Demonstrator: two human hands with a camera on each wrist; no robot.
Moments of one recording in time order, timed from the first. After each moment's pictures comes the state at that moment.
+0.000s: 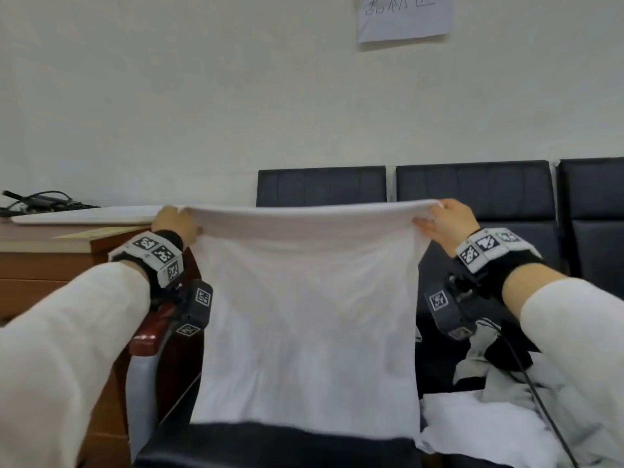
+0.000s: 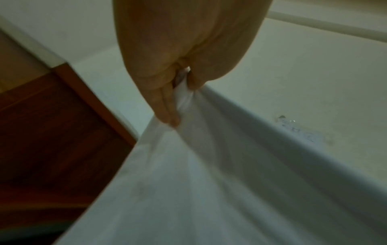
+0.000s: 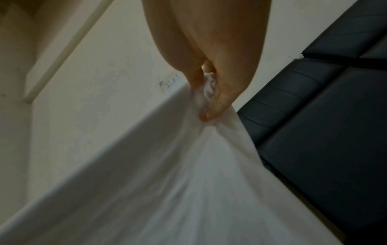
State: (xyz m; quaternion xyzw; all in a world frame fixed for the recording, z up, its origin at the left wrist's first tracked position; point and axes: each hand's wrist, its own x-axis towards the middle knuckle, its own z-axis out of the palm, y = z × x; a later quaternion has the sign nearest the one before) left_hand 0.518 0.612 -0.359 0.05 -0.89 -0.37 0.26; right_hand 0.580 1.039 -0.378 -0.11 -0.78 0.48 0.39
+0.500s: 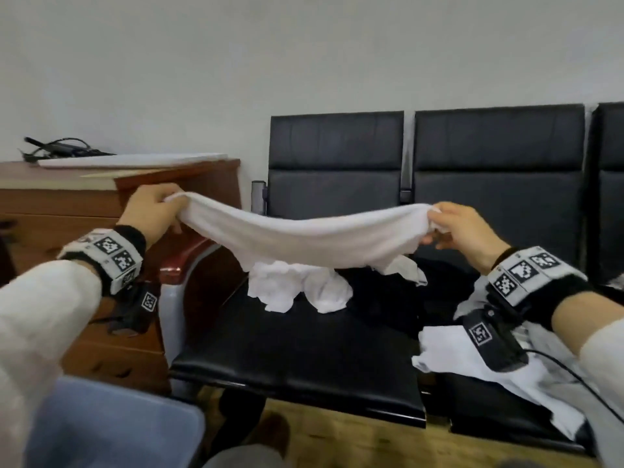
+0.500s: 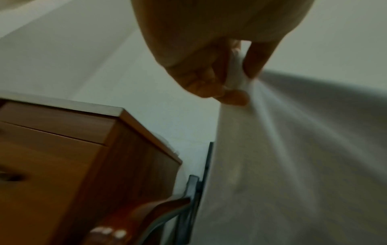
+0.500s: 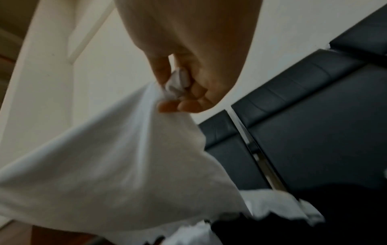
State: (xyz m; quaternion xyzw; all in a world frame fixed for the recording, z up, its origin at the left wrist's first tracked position) left_hand 0.601 0.559 -0.426 -0.11 -0.86 -0.42 0.28; right_hand 0.674 0.998 -0.457 0.02 -0.80 0.56 0.22
